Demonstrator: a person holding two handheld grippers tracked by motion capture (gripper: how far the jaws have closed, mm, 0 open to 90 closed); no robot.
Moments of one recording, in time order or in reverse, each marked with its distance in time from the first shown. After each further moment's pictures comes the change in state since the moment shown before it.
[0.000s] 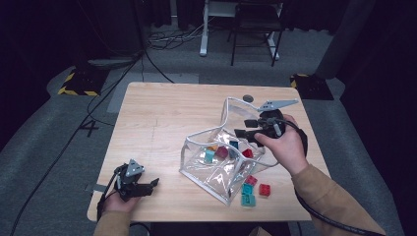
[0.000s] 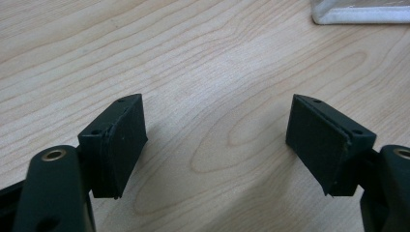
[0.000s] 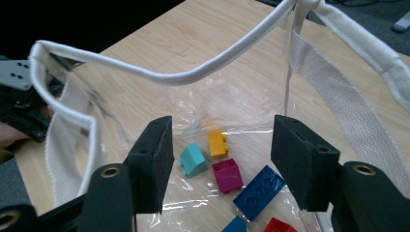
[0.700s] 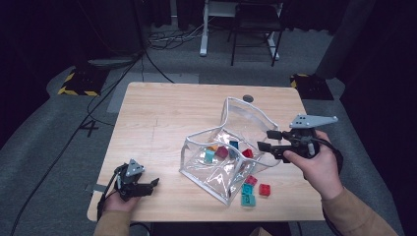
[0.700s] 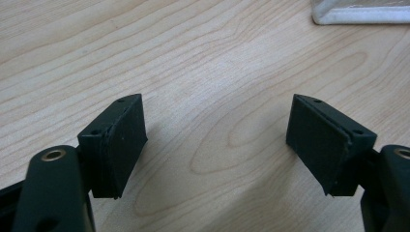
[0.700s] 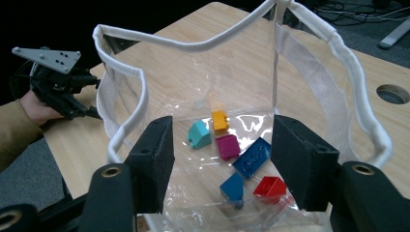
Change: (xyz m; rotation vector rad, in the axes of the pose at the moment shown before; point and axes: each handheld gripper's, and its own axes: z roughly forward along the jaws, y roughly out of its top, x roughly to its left) left arm 0.000 0.000 0.000 0.000 0.000 0.004; right arm 0.009 -0.038 -0.072 -0.075 -0.002 -0.018
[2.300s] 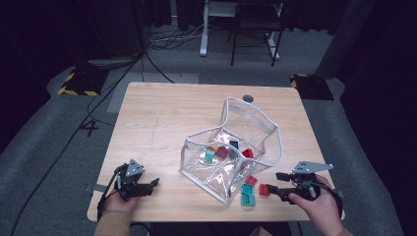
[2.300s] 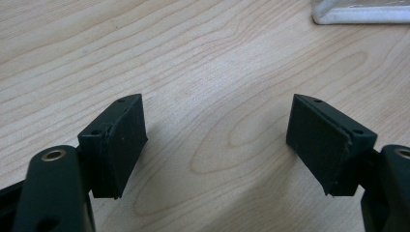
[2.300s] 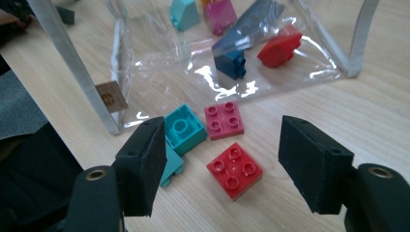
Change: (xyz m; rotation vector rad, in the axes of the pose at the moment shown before) left arm 0.000 0.000 0.000 0.002 0.004 0.001; right arm -0.004 -0.138 0.013 0.142 -0.022 0.107
